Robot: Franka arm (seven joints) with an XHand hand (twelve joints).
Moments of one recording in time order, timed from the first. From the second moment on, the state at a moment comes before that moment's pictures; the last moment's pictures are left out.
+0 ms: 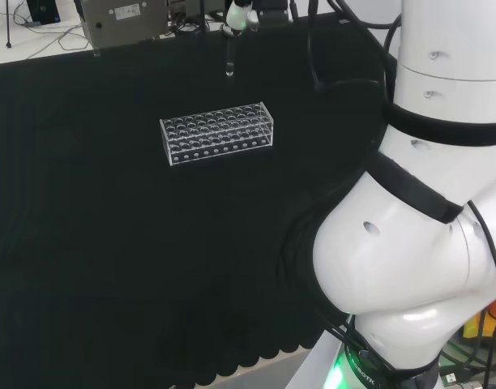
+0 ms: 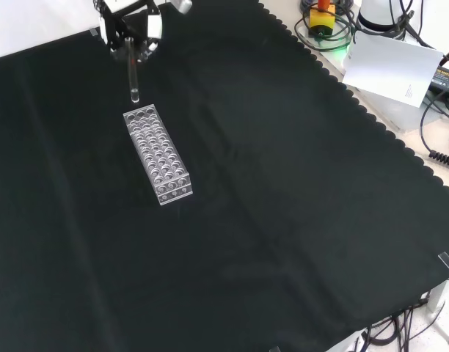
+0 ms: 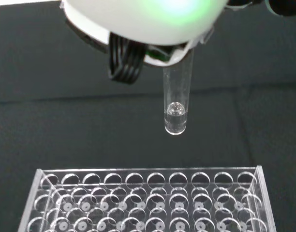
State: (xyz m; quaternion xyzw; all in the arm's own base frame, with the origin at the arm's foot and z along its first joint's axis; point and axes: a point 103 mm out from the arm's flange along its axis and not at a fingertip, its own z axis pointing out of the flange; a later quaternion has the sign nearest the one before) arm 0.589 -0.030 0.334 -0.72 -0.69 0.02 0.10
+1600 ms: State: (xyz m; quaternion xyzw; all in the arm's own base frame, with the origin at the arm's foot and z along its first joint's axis) arm 0.552 0.071 0.361 -0.66 -0.74 -0.01 0.12
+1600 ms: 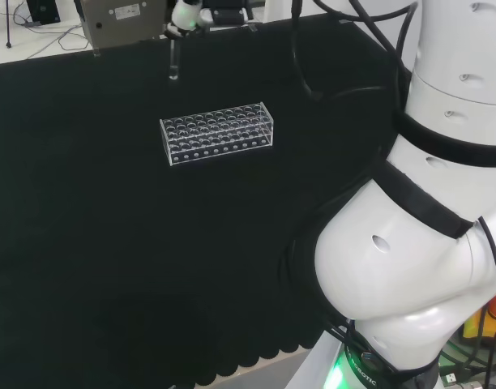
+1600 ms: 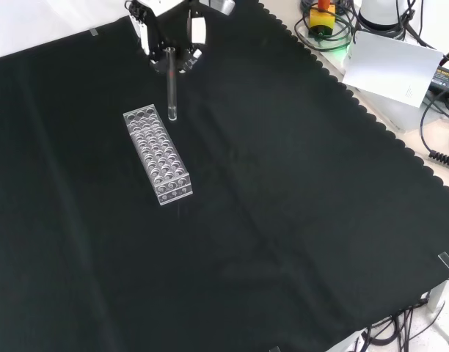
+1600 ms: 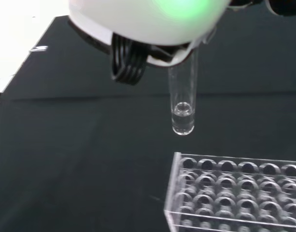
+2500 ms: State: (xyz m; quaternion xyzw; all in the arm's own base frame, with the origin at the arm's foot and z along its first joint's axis) arm 0.545 -0.098 0.361 -0.79 -0.61 0.08 0.04
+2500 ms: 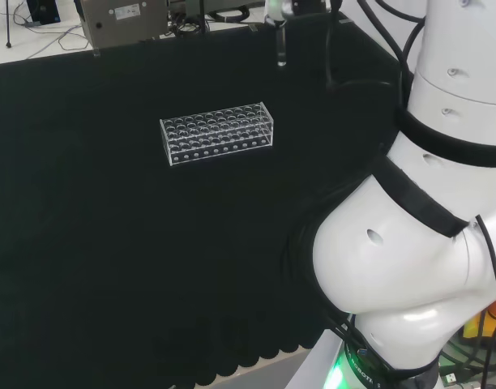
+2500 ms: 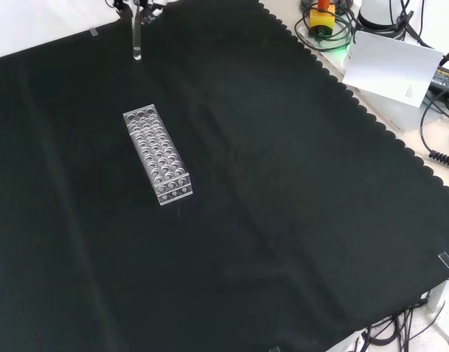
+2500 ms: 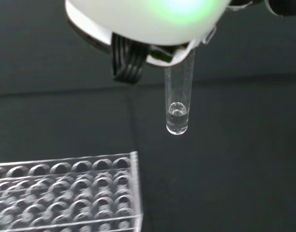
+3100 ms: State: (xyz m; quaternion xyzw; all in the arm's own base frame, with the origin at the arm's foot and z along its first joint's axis) arm 0.556 -0.079 0.358 -0.78 -0.62 0.07 0.05
